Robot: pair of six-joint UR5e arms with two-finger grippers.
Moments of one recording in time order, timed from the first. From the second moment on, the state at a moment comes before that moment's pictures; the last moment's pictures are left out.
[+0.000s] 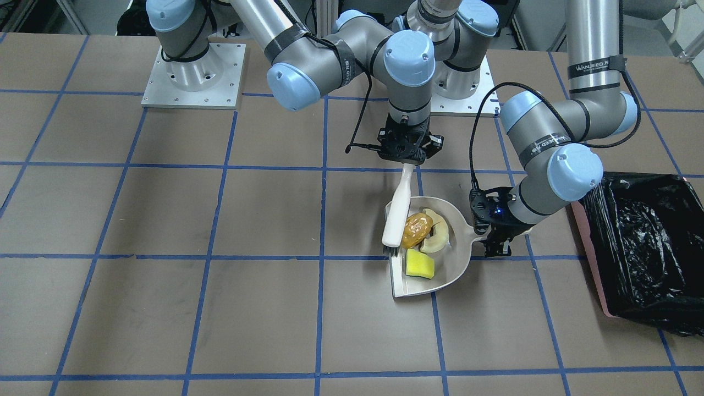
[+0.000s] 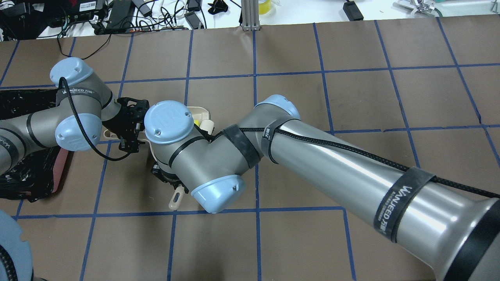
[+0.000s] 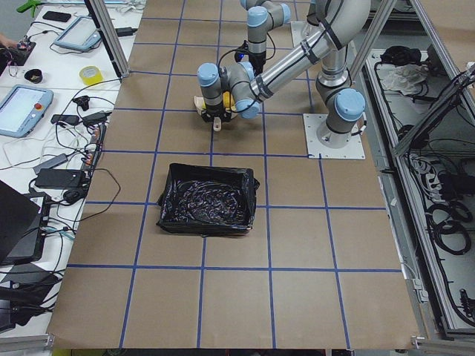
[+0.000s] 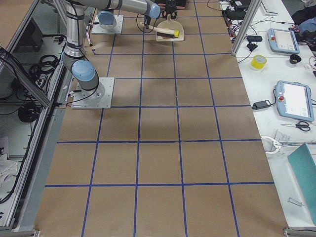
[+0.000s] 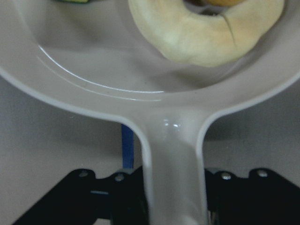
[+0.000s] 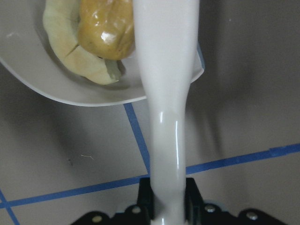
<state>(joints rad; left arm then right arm) -1.32 -1.88 -1.96 -0.97 1.50 1.82 2.29 -1.13 1.62 -2.14 -1.36 1.03</state>
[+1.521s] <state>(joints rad) -1.10 -1.86 -1.94 -1.07 1.23 1.92 1.92 -1.28 1.58 -1.79 -1.53 0.58</state>
